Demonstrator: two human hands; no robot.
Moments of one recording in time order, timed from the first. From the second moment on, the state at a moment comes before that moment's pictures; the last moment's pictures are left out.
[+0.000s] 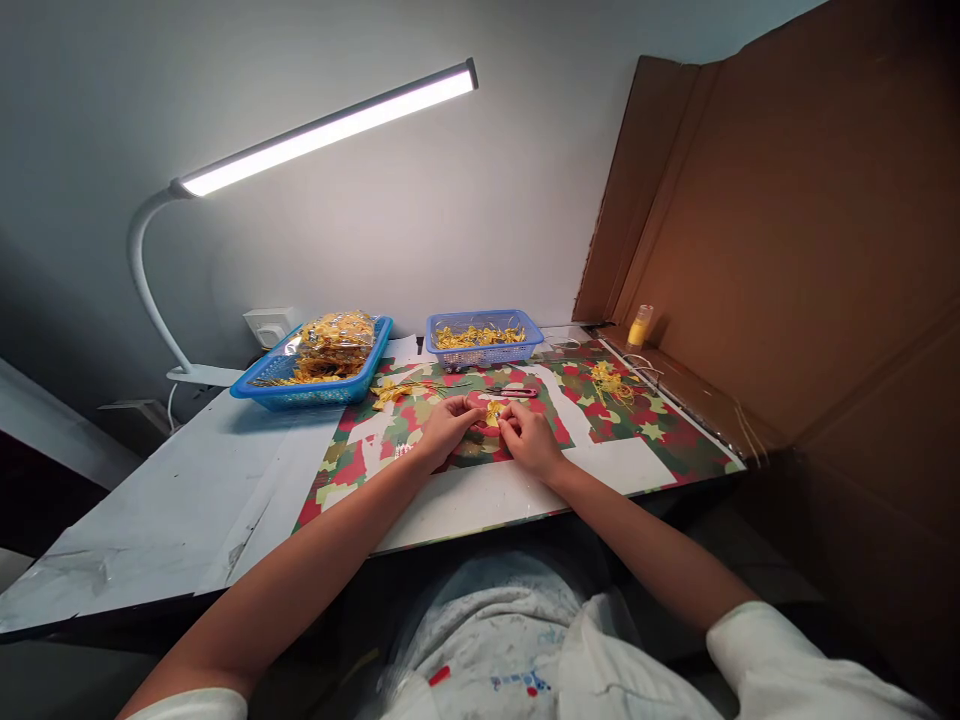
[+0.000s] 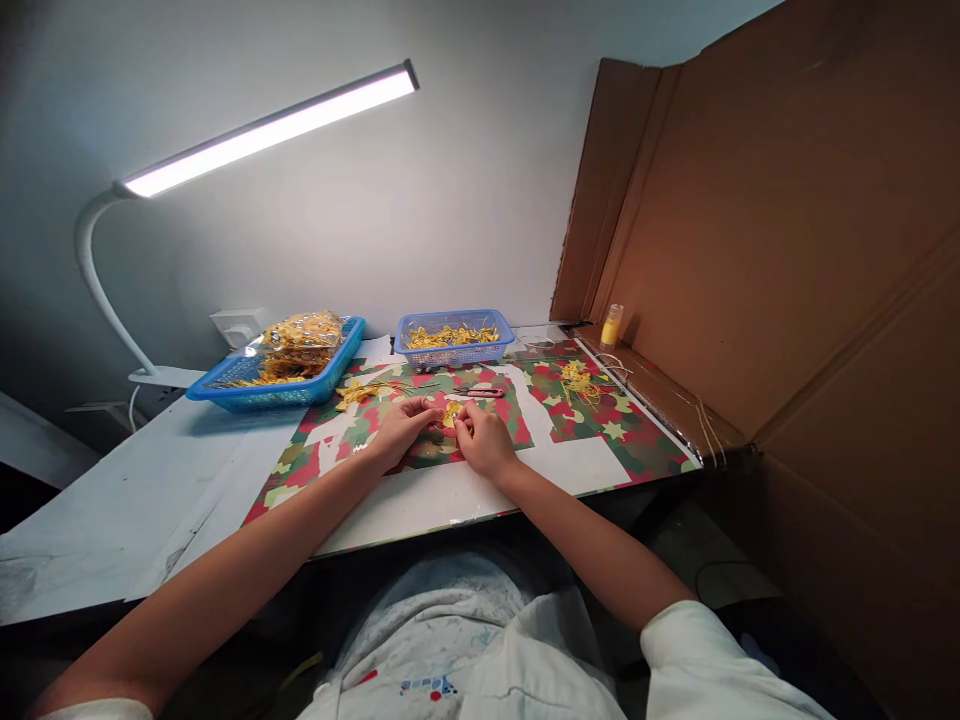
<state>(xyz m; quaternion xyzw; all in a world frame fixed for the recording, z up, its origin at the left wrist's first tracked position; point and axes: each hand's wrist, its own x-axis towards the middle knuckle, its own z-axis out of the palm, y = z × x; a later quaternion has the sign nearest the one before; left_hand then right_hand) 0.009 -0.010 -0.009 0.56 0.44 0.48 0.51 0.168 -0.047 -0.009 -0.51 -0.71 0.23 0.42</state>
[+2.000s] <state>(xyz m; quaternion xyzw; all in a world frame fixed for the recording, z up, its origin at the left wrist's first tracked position) 0.009 -0.006 -0.007 0.52 0.40 0.41 0.63 0.167 -0.051 -0.010 -0.50 -0.72 0.21 0.44</state>
